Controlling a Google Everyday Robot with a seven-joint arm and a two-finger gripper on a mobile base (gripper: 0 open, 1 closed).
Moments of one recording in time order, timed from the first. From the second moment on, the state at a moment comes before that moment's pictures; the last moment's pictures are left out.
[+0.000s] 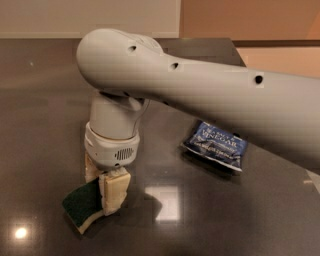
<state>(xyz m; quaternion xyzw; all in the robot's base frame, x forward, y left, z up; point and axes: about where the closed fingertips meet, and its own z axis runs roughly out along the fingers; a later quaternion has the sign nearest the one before) 0.354 0.113 0.827 -0.88 0.44 0.18 0.06</state>
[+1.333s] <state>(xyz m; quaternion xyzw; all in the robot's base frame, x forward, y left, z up) 0.488 0.073 0.901 -0.80 0.56 0.15 0.15</state>
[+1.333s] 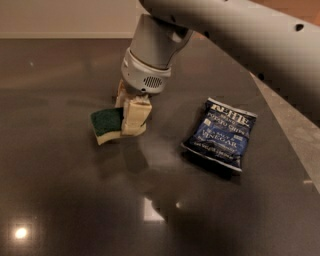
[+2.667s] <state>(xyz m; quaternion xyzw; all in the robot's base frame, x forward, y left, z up) 0.572 0.043 0.883 -0.73 0.66 0.09 0.17</state>
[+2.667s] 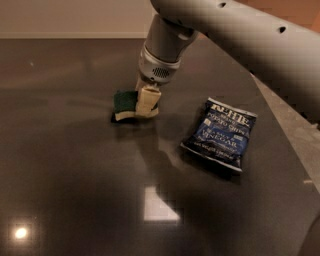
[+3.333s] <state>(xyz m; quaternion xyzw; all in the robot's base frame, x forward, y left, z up) 0.571 0.044 0.882 -0.73 0.66 0.09 0.17</state>
